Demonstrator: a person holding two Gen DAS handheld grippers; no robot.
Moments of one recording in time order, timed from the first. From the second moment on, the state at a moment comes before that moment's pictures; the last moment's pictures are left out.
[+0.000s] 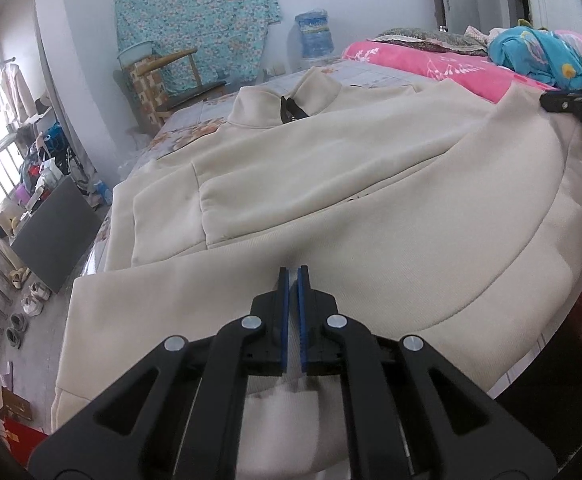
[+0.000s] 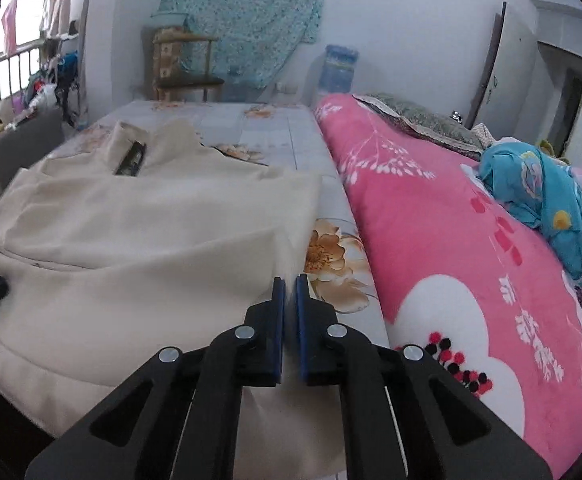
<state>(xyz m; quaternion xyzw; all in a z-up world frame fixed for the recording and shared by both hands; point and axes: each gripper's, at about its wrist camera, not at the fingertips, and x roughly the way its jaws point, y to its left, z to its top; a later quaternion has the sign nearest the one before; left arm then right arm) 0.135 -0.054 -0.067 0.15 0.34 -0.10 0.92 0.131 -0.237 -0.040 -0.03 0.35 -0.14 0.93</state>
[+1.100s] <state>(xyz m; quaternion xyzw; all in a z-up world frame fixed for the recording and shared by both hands) 0.149 0.092 -0.062 0.00 0.37 -0.01 0.93 0.136 -0.143 -0.081 0.01 0.41 0.07 0.91</state>
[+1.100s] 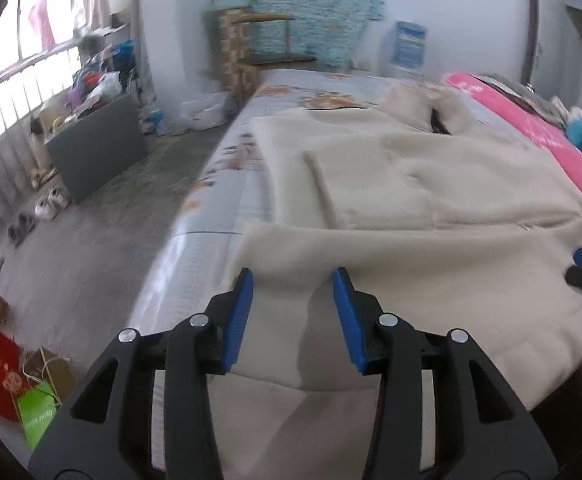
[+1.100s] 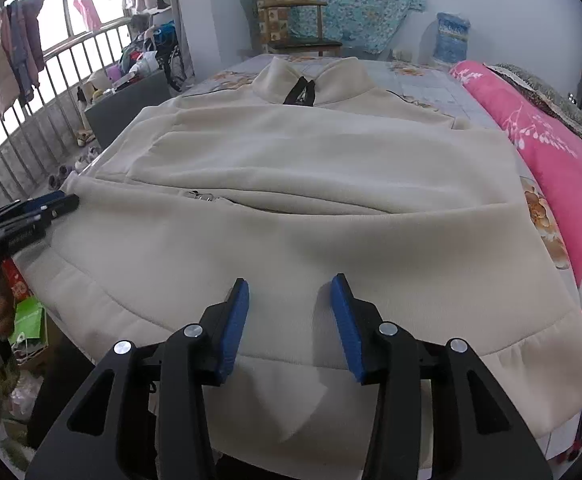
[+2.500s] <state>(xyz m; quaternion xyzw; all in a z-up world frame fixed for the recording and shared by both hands) 0.138 0.010 -0.044 0.02 0.44 -0.08 0.89 0.113 -0.191 -0.041 0.04 0.38 0.02 0.93</state>
